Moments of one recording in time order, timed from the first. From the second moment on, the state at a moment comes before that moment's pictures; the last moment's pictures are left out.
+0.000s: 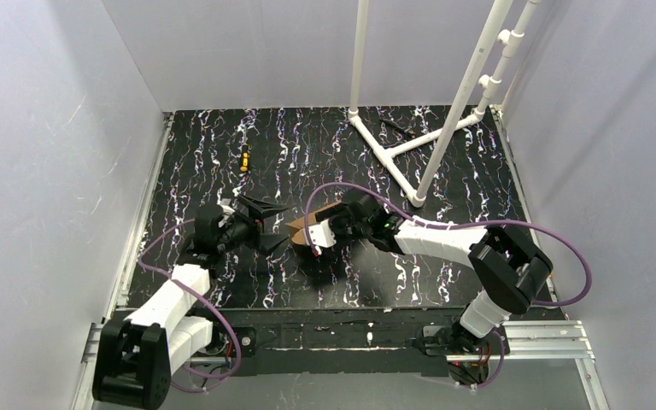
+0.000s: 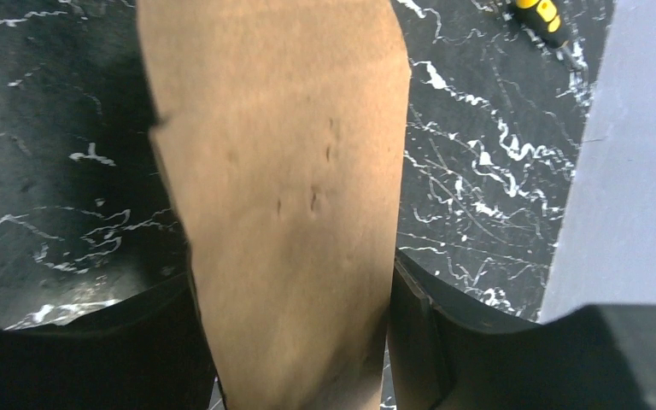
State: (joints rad) left arm -0.17 0.98 0.35 0.18 0.59 -1.55; right arm 0.89 1.59 0.89 0.05 -0.31 -1.12
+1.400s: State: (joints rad) left arm -0.29 0.74 0.19 0.13 0.37 -0.84; right arm 0.81 1.84 1.34 -0.68 -0.38 -0.73
